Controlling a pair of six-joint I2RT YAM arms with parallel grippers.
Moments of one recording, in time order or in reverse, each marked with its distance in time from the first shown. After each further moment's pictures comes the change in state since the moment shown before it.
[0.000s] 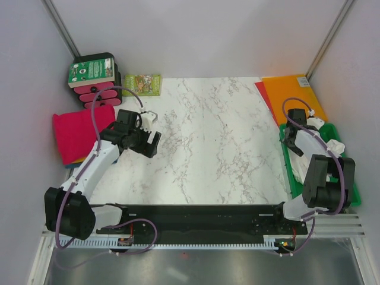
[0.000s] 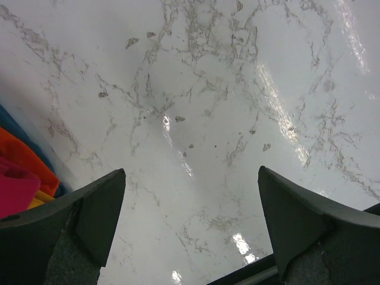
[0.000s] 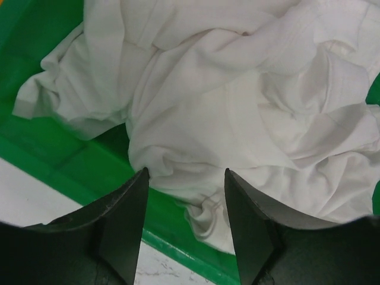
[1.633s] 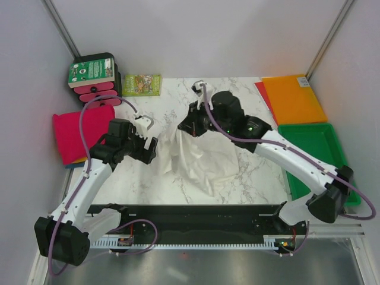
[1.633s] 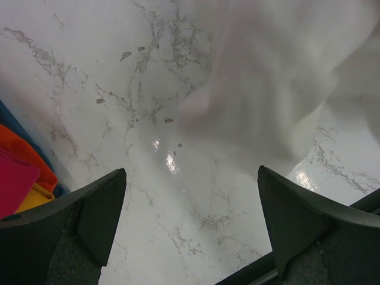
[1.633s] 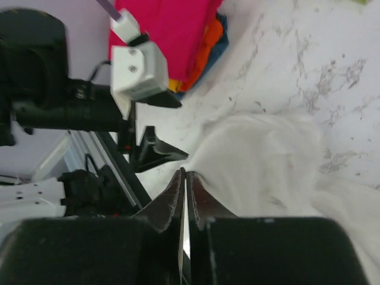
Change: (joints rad) left arm 0.000 -0.228 -0.122 0.043 0.053 0.008; right arm 0.936 -0.110 0.520 0.199 -0.721 -0.222
